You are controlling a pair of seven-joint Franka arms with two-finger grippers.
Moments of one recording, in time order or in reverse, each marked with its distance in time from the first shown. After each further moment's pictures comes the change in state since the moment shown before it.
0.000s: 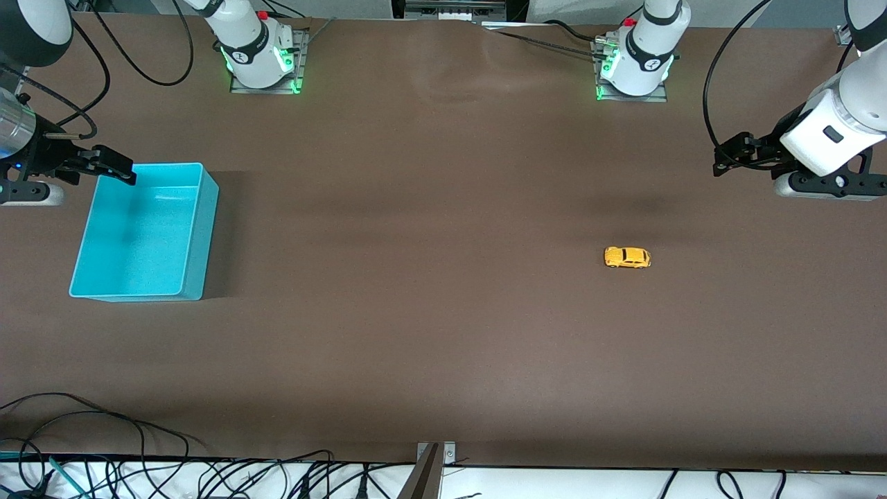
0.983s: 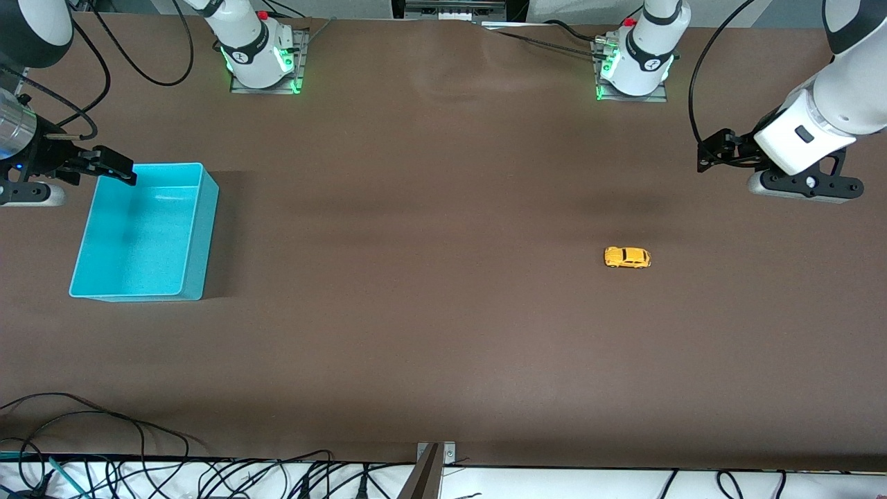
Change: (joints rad) left arm -0.013 0.014 -0.027 0.000 0.000 -0.014 0.059; right arm 0.000 0.002 0.000 0.000 0.000 0.000 0.000
